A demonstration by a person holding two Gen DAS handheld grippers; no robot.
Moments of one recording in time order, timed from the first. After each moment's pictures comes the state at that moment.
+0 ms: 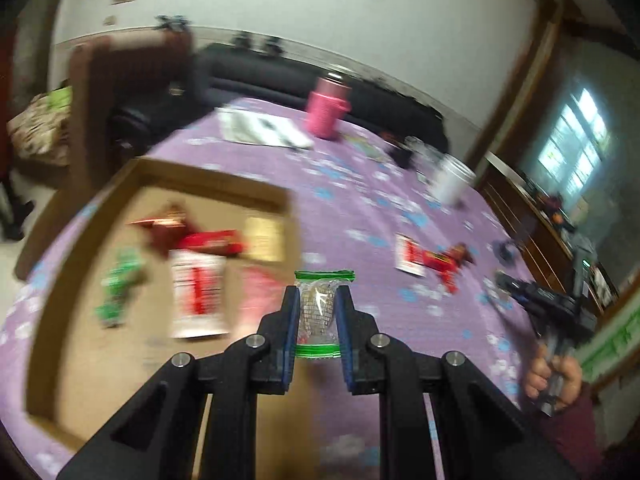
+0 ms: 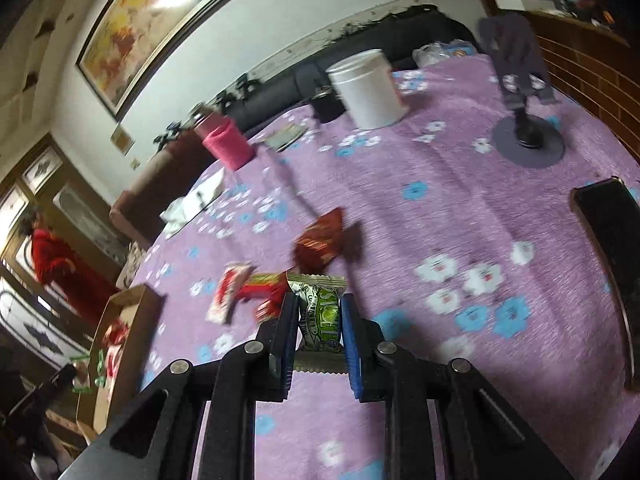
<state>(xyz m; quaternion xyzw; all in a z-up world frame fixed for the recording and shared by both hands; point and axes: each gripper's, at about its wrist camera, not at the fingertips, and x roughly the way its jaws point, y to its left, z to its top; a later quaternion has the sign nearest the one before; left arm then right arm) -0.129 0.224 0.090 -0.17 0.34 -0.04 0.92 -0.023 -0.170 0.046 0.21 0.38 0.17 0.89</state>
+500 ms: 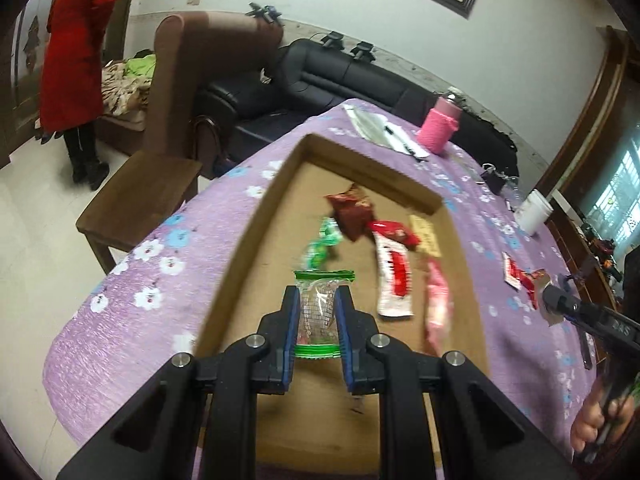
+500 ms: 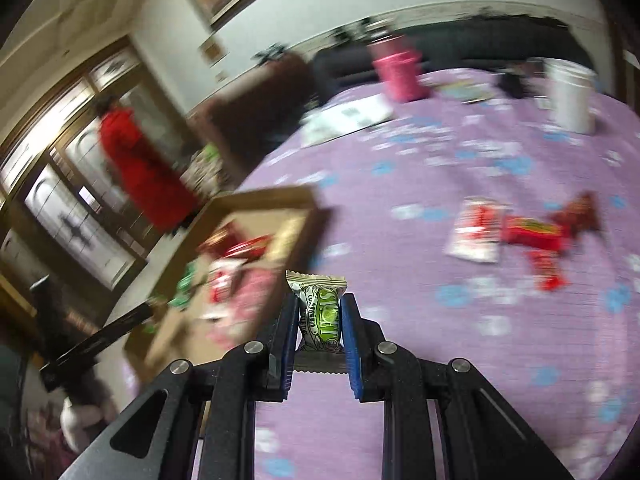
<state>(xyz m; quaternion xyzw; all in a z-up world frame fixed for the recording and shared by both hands) -0.161 0.335 0.050 -0.21 0.36 0.08 0.91 -0.077 0.049 0.084 0.09 0.41 0.33 0.84</state>
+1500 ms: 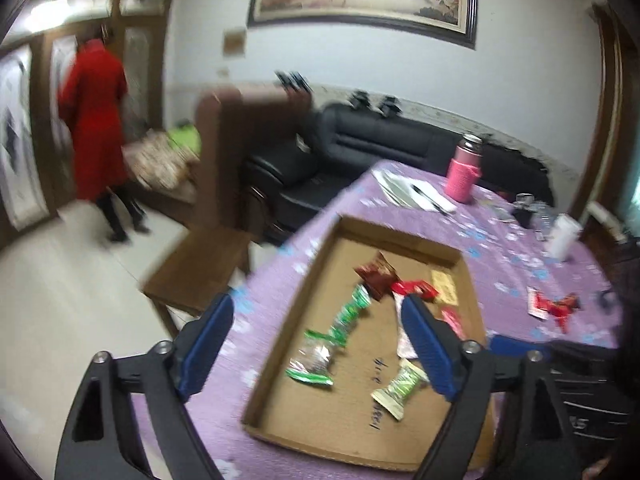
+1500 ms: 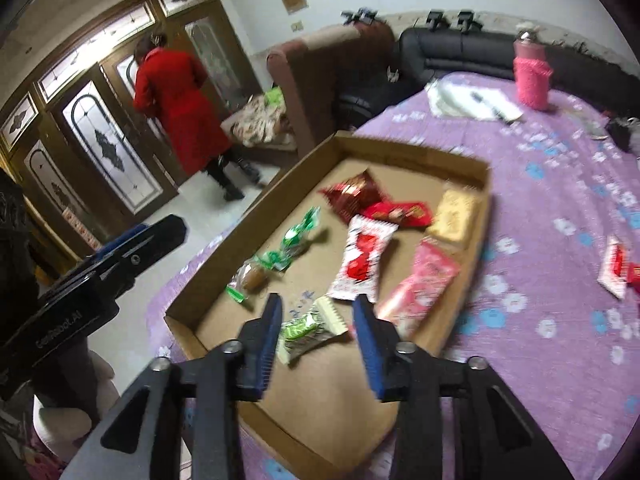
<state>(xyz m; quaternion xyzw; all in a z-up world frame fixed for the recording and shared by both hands) -0.205 0.302 0.119 -0.10 0.26 0.20 0.94 -0.124 0.169 0.078 -0.01 0.40 0.41 0.82</state>
